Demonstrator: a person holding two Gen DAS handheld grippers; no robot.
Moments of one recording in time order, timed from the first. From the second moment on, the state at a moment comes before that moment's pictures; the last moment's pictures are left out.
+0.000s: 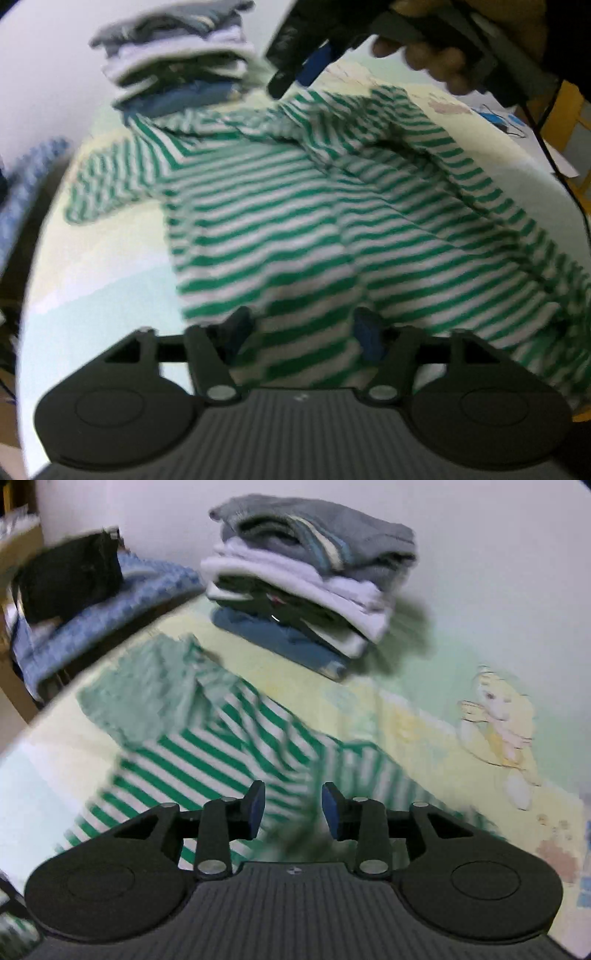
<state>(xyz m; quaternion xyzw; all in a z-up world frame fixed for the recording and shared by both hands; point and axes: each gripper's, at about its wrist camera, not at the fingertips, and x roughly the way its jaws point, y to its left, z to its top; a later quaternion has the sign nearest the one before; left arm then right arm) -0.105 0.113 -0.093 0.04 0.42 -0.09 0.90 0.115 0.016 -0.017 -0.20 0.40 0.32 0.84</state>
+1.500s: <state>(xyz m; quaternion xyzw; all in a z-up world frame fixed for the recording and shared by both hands) 0.021 0.245 -0.102 -0.03 0.35 0.12 0.93 0.161 0.221 -0.078 -0.21 0.41 0.40 0.80</state>
